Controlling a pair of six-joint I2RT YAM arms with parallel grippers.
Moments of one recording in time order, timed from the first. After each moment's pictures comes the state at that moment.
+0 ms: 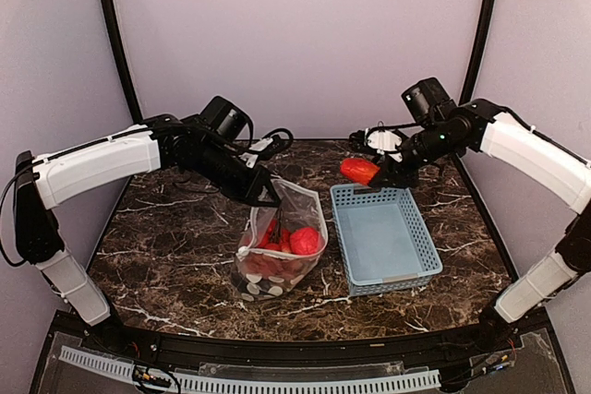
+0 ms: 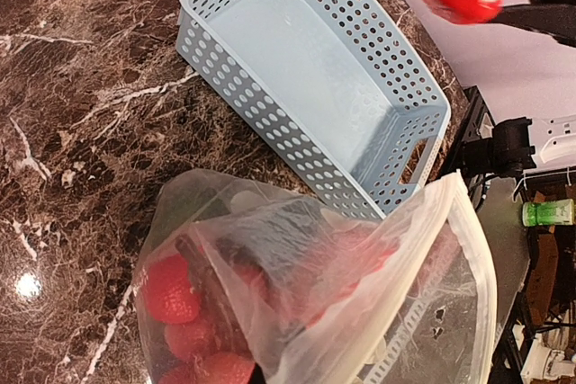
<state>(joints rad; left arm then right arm) -0.78 1.62 1.47 -0.77 0.41 -0.31 0.57 1.47 1.41 -0.88 -0.27 -0.83</state>
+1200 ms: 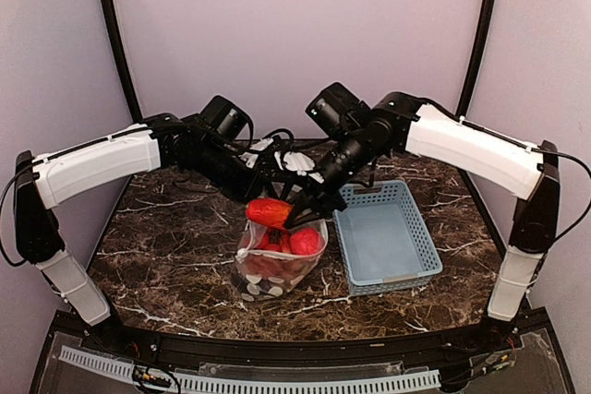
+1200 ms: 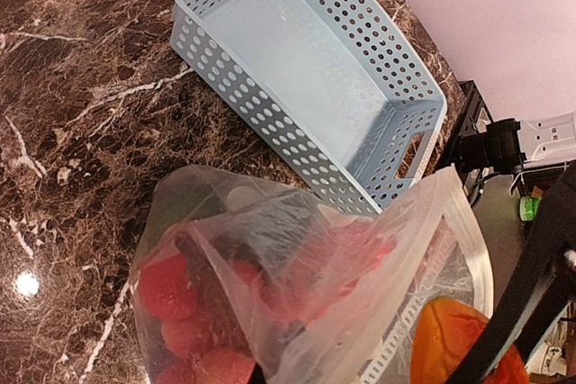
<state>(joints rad) -0.78 1.63 1.48 -0.78 0.42 -0.30 0.96 1.81 1.84 -1.02 -0.63 -0.78</state>
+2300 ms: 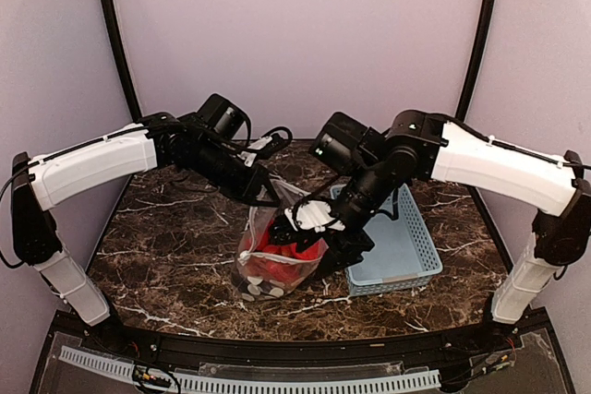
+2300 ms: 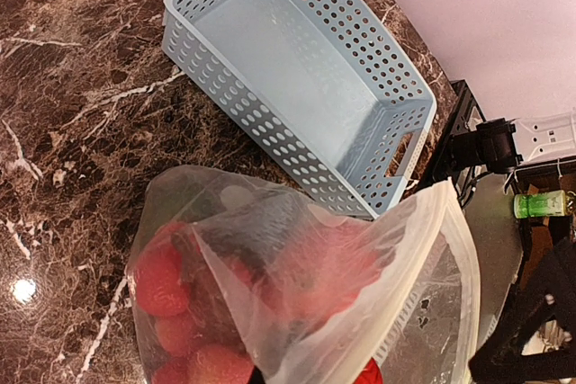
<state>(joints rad) -0.78 1.61 1.48 -0.78 0.44 -0.30 1.12 1.66 1.69 -1.15 -0.51 -0.81</state>
